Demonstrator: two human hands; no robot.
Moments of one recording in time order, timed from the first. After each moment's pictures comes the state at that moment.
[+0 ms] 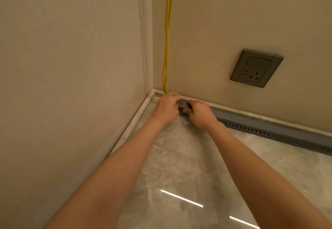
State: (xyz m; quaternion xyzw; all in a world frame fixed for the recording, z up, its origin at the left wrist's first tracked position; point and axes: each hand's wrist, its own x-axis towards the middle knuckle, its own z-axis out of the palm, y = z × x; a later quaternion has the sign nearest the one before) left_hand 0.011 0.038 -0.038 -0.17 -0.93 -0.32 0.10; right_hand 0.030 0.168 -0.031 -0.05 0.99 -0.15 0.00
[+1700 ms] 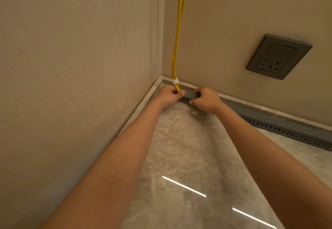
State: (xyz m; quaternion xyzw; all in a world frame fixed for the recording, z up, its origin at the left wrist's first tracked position) left_hand -0.004 0.021 -0.048 0.00 -0.86 -0.50 -0.09; right_hand 0.017 0.160 -0.020 0.01 0.97 -0.23 0.06
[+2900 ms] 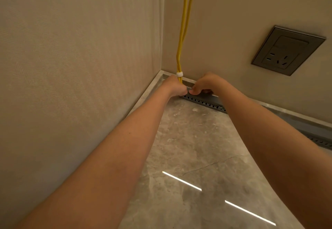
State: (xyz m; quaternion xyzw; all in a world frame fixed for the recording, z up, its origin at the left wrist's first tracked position) left_hand -0.017 0.038 -0.026 0.05 -0.91 -0.38 -0.16; right_hand -0.025 0.157 0.005 0.09 0.96 -0.17 0.22
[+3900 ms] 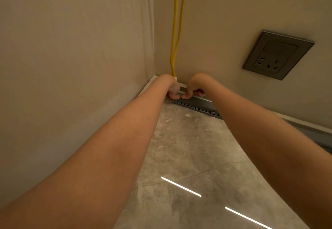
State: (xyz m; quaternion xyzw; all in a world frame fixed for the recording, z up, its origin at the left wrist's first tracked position) left_hand -0.037 0.056 0.008 -0.02 -0.94 -0.06 -0.34; right_hand -0.045 0.148 0.012 0.08 0.94 -0.08 0.31
